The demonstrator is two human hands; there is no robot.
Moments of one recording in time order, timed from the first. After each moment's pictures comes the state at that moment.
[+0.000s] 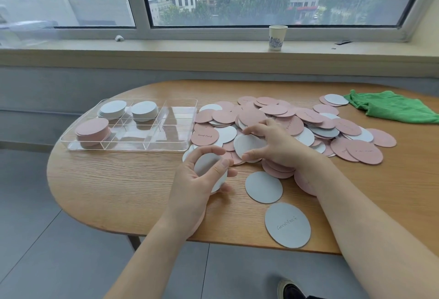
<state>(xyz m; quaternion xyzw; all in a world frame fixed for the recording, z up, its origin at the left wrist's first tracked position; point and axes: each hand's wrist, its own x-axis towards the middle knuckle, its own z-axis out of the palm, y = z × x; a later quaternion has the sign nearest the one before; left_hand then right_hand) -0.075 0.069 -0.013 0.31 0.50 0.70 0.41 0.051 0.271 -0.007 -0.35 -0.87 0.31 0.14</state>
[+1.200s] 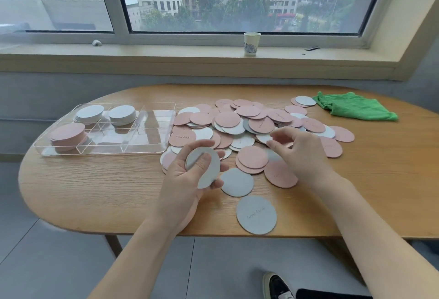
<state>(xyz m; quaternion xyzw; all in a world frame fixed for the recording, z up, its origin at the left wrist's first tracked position) -0.054 0.074 -0.008 0.32 0.44 0.70 0.46 0.142 0.238 -0.002 -0.45 -0.79 0.23 0.36</state>
